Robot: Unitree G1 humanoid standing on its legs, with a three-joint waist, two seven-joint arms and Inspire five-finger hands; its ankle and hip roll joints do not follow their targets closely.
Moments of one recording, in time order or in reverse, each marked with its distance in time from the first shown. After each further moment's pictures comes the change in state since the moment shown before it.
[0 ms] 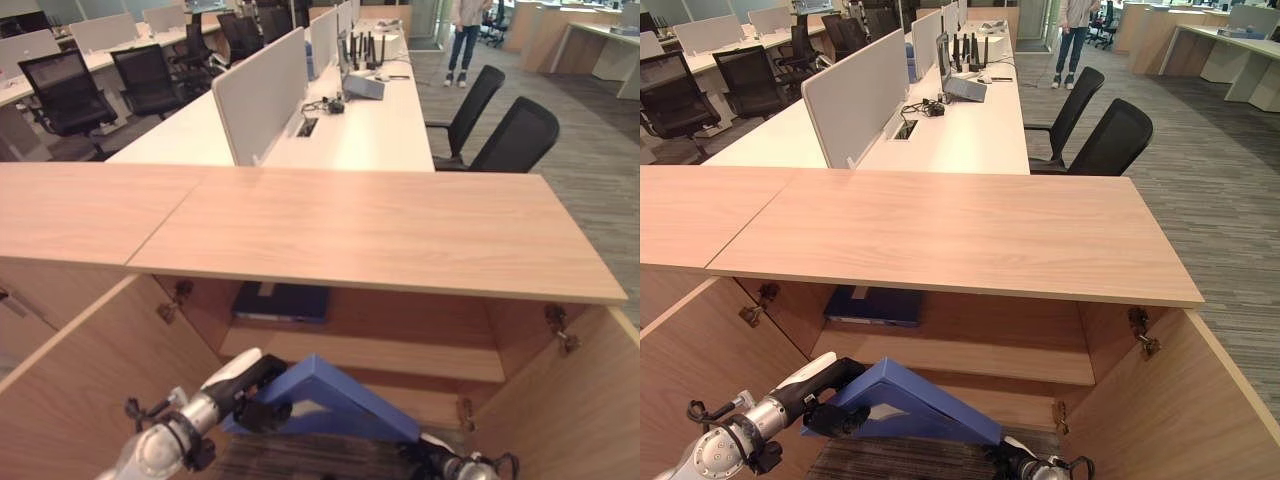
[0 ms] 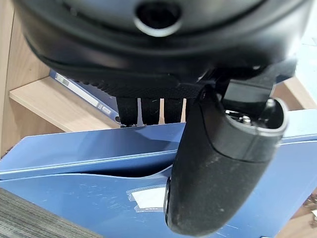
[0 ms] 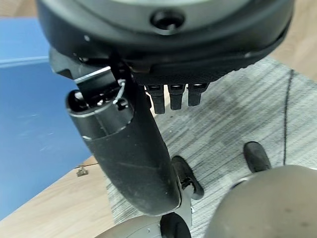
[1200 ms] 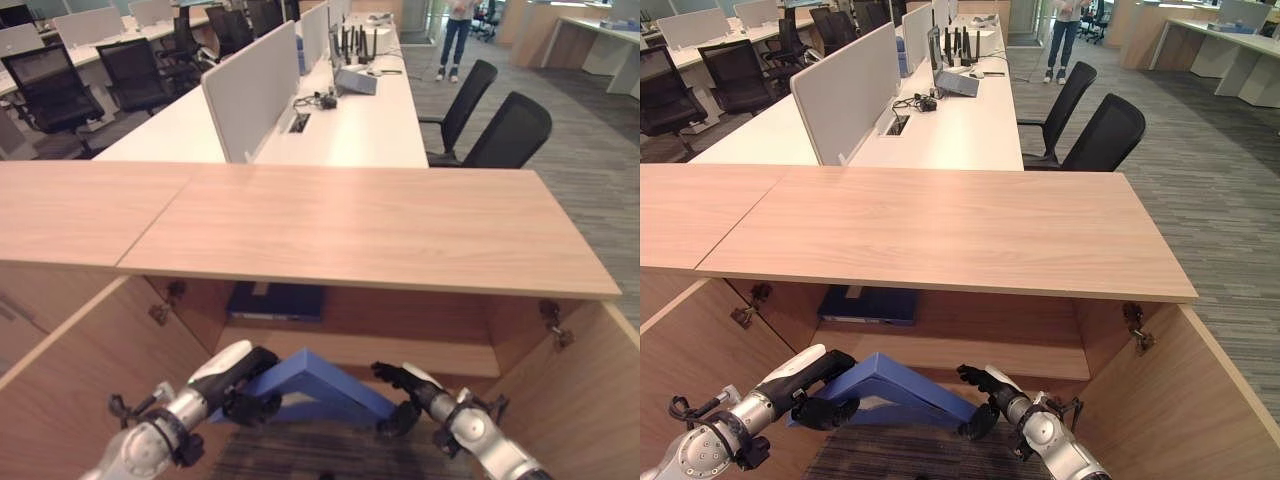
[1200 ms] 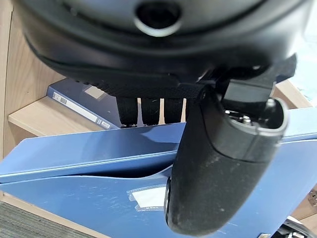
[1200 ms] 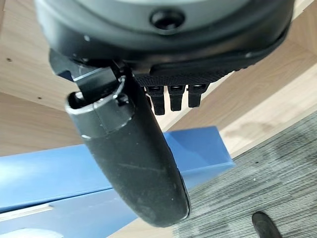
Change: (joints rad) left arm 0.012 0.022 0.051 -0.014 0.047 -0.009 0.020; right arm -0.005 -0.124 -0.029 -0.571 -0.016 0.016 0.015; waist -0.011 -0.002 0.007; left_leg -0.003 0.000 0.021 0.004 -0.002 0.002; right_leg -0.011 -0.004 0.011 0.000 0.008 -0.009
